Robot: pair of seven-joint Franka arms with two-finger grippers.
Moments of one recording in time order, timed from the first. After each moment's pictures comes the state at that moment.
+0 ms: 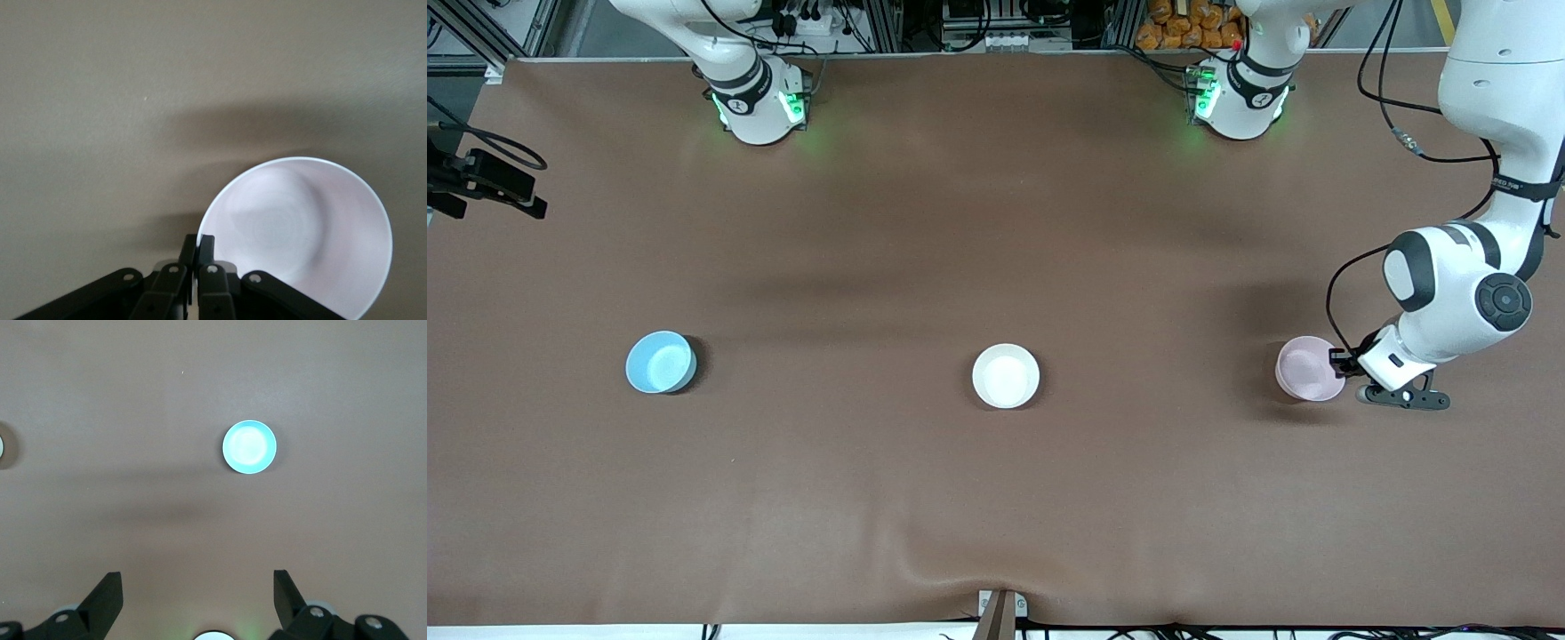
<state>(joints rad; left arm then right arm) 0.16 0.48 -0.04 -1.98 0.00 2.48 0.25 -0.04 0.00 -0.02 -1.47 0.02 1.40 -0.03</state>
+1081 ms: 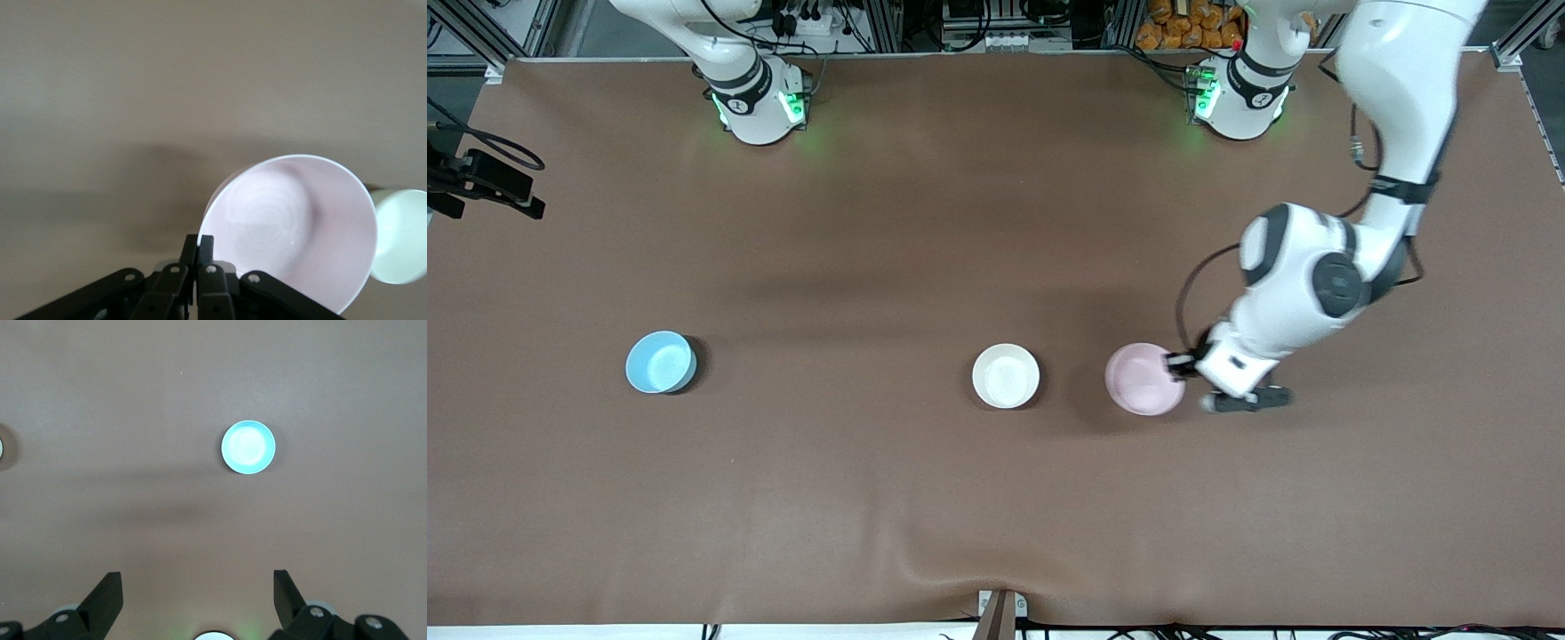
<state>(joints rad) -0.10 0.47 -0.31 -1.80 -0.10 2.36 -0.44 -0.04 0.00 -0.02 -1.47 0.02 1.41 -0.03</state>
